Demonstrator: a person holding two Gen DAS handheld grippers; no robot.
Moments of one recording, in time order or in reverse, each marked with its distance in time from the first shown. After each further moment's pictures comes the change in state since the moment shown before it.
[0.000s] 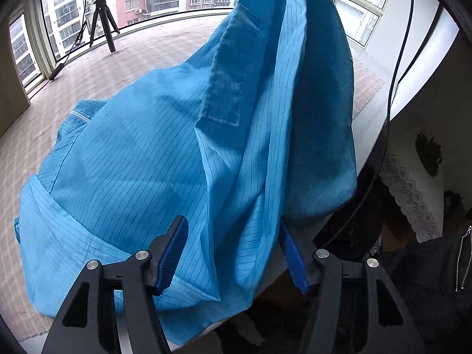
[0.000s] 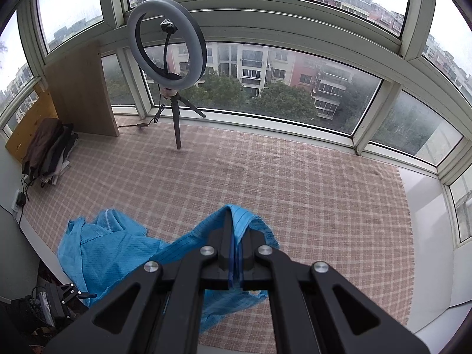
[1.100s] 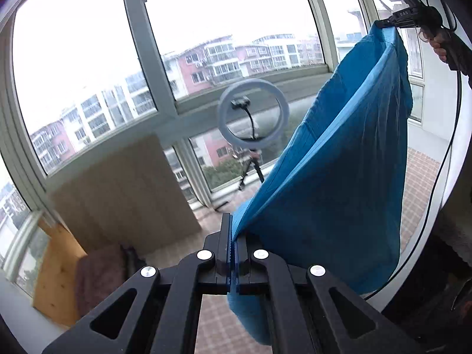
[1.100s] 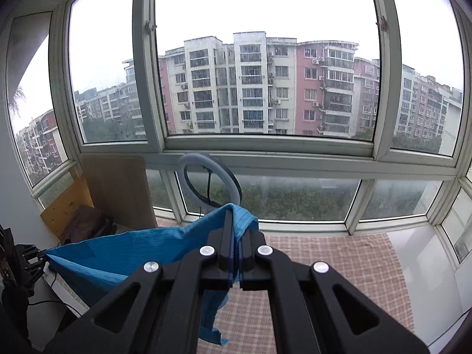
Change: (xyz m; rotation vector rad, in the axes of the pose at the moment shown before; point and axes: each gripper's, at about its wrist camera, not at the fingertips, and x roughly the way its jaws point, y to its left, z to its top) left arm -0.388 0.149 0.057 0.069 -0.548 0.517; right arm -0.258 0.077 0.066 0.072 -0.505 0.043
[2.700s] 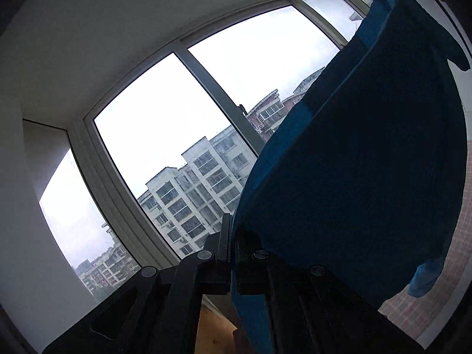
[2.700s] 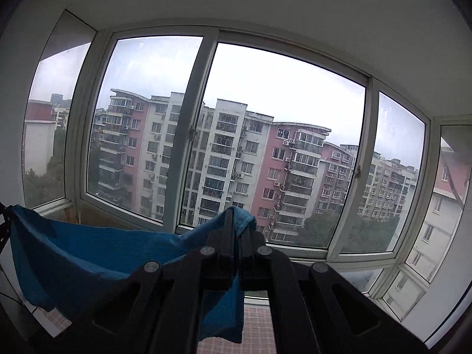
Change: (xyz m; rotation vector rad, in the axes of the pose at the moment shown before) left arm -0.184 0.124 0.048 0.258 -0.307 0.407; right arm -0.213 0.248 0.109 -0.229 -0.308 -0.250
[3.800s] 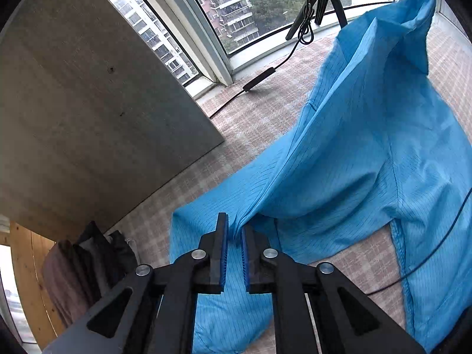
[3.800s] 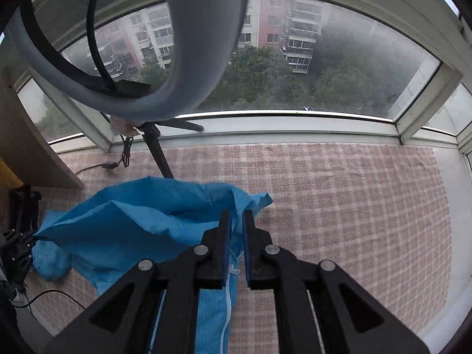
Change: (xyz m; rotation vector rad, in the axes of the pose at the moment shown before) left arm 0.496 -0.401 -0.293 0.005 0.981 -0.522; right arm 0.613 -0.029 -0.524 0.270 1.021 0.111
